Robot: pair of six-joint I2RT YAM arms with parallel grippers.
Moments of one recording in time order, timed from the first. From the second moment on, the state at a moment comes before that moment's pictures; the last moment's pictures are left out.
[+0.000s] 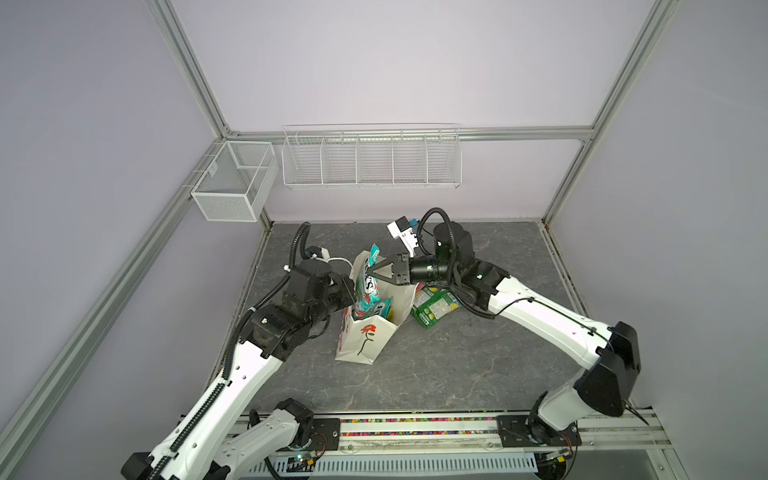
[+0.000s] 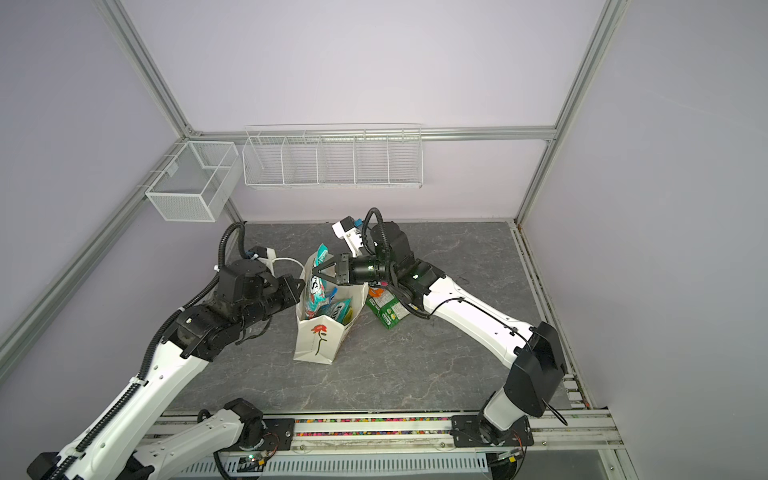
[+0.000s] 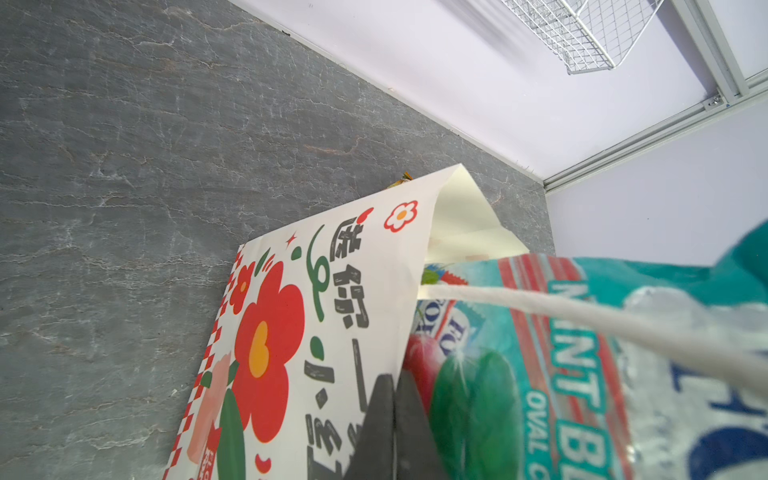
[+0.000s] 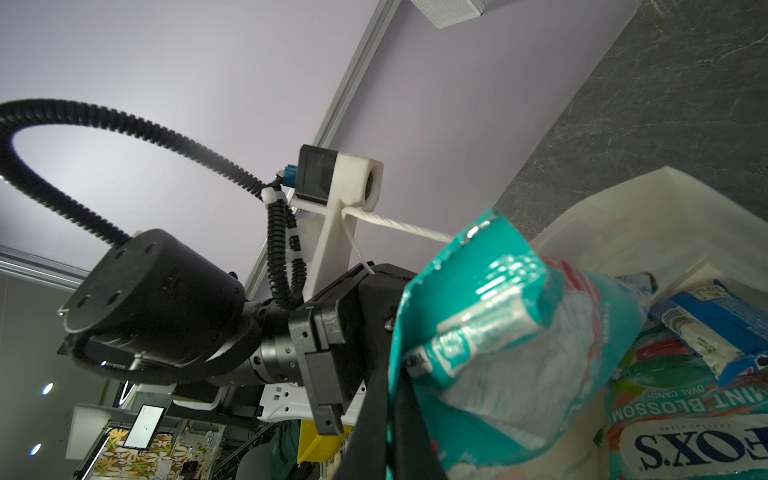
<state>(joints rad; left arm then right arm) -0.57 0.96 1.11 -0.73 -0.06 -0.76 0.83 1.58 1.44 -0.06 -0.69 0.87</state>
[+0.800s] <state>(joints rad) -0.57 0.96 1.11 -0.73 -0.06 -0.76 0.83 1.60 1.41 -0.06 -0.68 0.89</state>
